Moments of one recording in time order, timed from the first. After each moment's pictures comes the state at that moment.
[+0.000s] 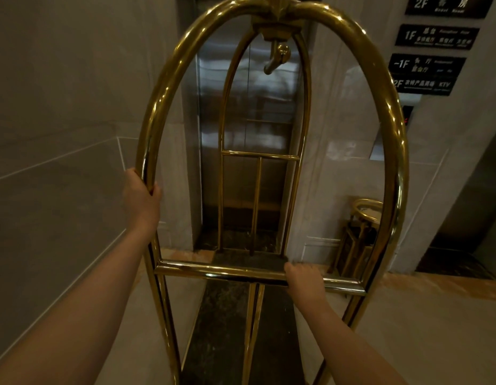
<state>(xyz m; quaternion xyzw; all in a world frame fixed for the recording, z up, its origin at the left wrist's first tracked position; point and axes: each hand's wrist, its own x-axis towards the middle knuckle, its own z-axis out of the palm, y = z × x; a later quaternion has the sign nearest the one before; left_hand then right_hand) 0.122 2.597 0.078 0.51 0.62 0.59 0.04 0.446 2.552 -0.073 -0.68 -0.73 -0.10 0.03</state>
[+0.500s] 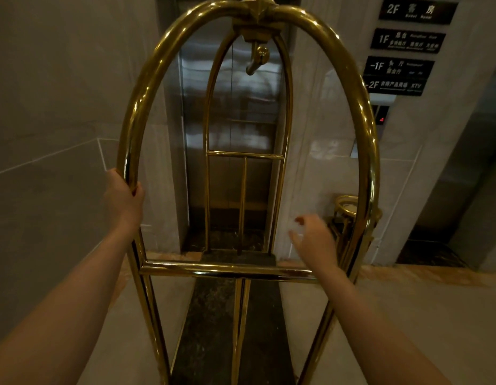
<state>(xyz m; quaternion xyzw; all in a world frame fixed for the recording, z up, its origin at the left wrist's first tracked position) 0.116 2.597 0.078 0.52 0.63 0.57 0.05 0.480 2.543 0.009 -0.67 -0.64 -0.02 0.37</state>
